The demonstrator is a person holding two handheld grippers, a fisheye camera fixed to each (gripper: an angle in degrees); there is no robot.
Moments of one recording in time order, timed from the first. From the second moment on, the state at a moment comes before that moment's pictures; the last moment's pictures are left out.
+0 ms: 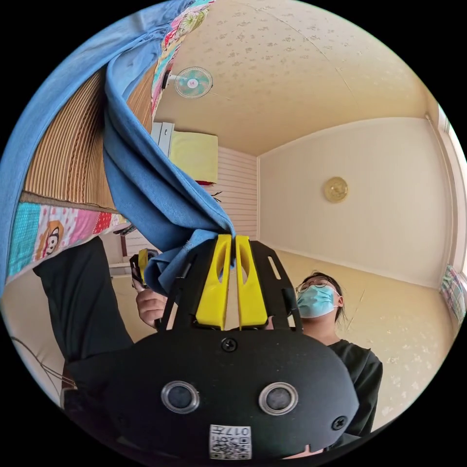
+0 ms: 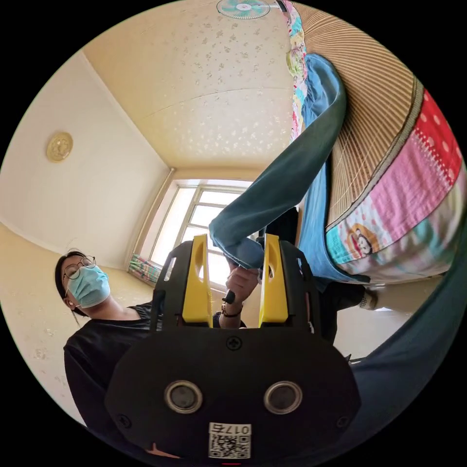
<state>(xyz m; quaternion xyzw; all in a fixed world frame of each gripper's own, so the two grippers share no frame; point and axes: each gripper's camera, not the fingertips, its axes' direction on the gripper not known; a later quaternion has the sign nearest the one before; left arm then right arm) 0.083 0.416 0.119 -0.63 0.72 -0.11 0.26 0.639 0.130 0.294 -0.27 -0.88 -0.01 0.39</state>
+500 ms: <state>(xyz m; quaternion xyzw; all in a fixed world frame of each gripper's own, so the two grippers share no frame) 0.051 0.456 0.097 -0.75 0.57 0.03 0.34 0.753 0.107 0.262 -0.21 -0.86 -0.14 0.45</state>
